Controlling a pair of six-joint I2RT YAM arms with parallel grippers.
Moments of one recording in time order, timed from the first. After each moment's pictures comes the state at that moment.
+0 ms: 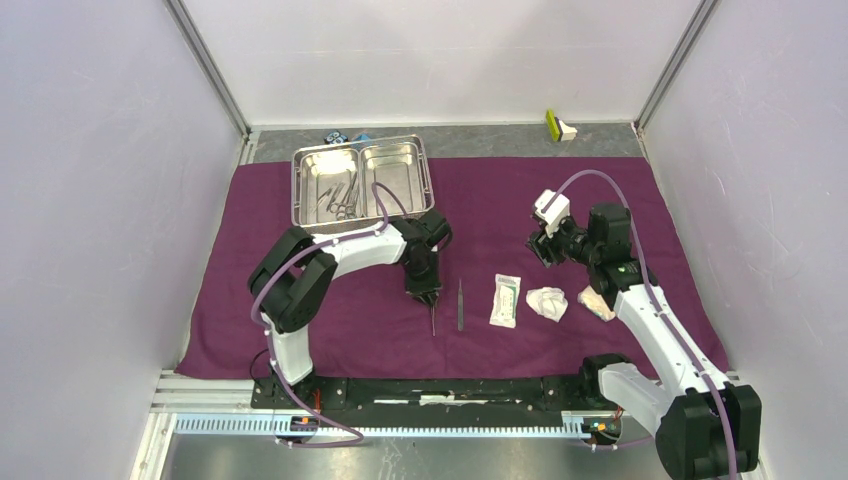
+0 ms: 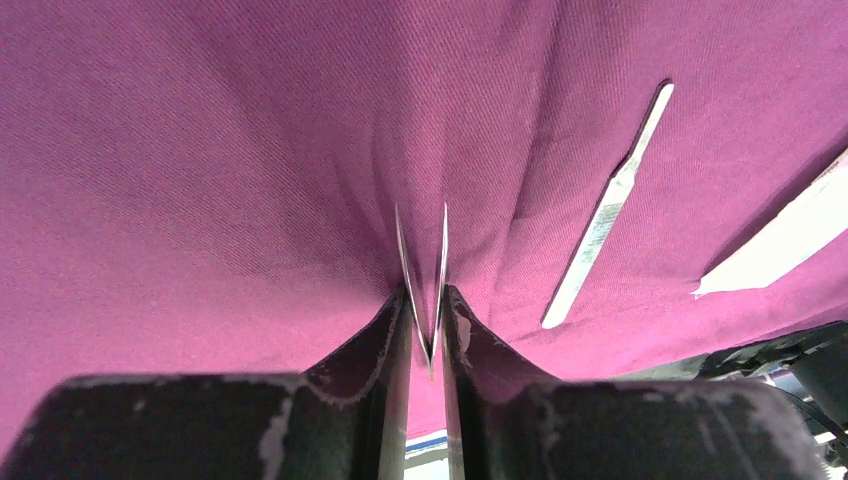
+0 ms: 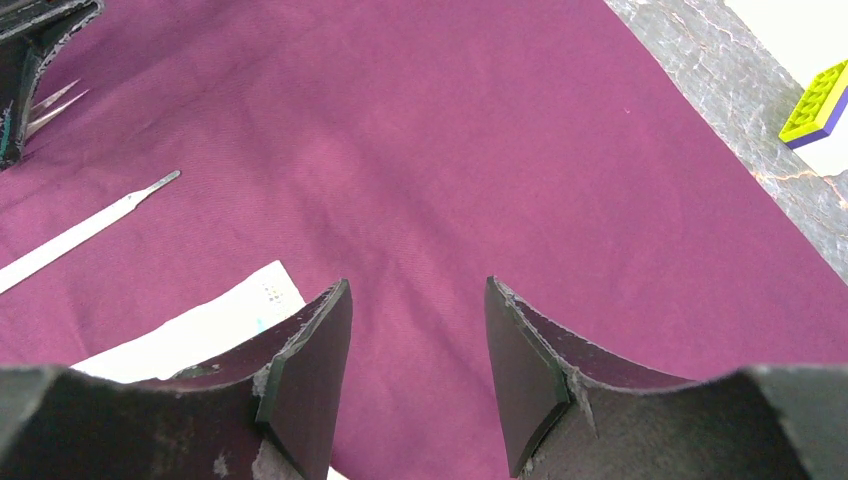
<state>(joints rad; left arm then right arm) -0.78 1.86 1.18 -0.70 0.18 -0.80 0.15 0.97 0.63 -0.18 -0.50 -0.53</state>
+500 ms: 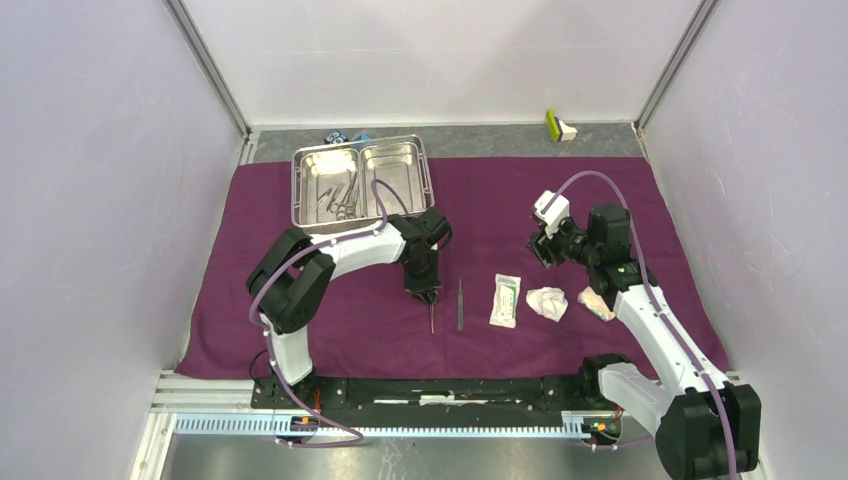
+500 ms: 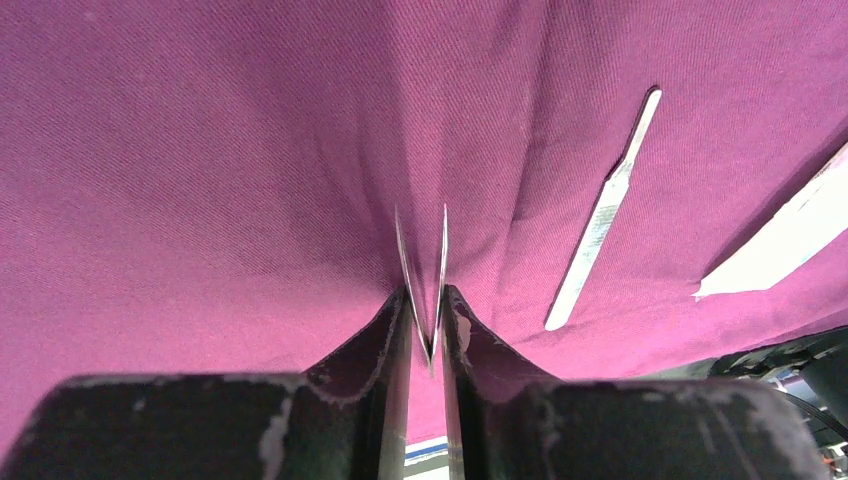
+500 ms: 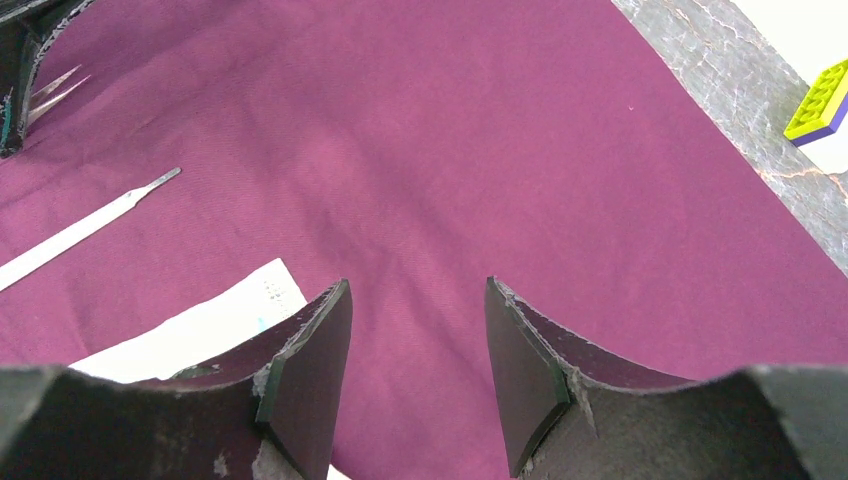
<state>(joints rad) -0.78 1.85 1.19 -0.71 0.16 -0.78 0.15 0.97 0.62 -0.17 -0.50 -0.53</state>
